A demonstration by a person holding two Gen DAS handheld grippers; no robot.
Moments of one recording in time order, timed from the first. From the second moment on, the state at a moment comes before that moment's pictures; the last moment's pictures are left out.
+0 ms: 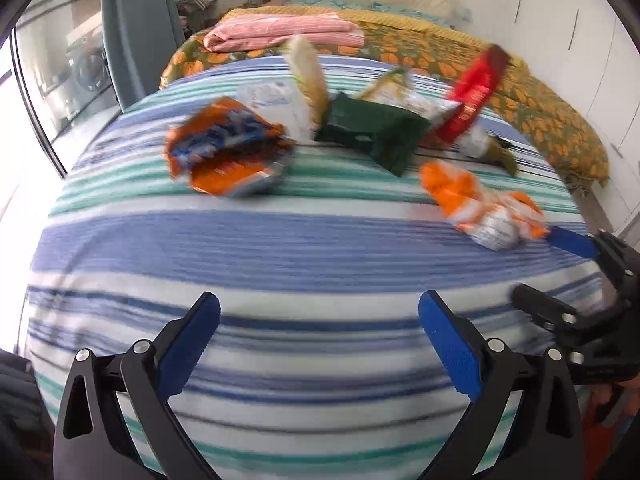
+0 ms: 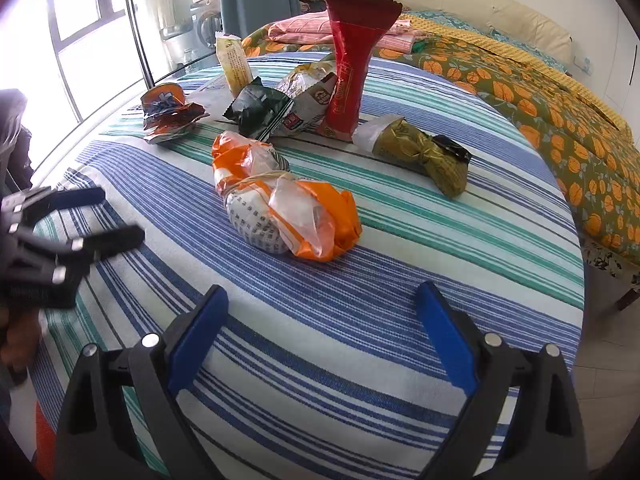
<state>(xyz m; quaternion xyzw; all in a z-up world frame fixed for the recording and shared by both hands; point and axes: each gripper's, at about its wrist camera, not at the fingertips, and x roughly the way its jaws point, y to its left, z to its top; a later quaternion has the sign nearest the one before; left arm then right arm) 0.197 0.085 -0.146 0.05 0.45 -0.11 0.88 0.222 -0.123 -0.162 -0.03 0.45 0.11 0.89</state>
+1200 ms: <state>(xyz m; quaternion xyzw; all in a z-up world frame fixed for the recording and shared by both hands) 0.307 0.093 -0.154 0.11 0.46 -0.25 0.84 0.221 -0.122 -0.162 -0.03 0.45 0.11 0.89</state>
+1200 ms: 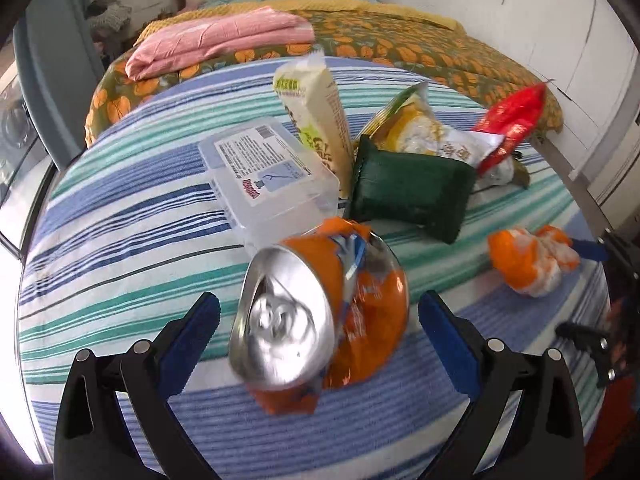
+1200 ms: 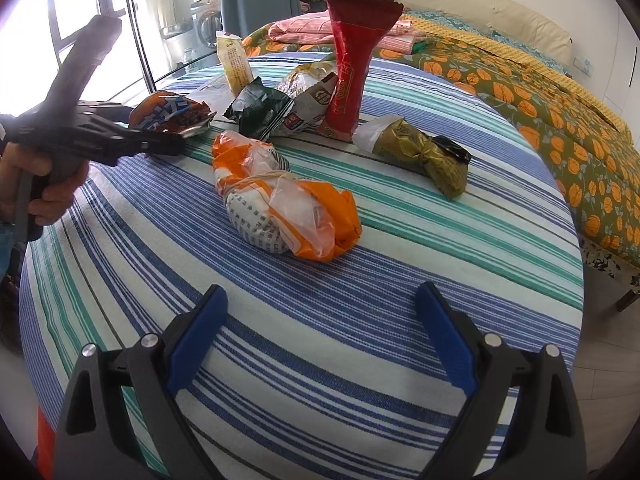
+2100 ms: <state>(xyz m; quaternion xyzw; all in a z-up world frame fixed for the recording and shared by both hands) 0.191 0.093 -0.151 0.05 0.45 -0.14 0.88 0.217 -0.136 -0.156 -0.01 0.43 0.14 0.89</state>
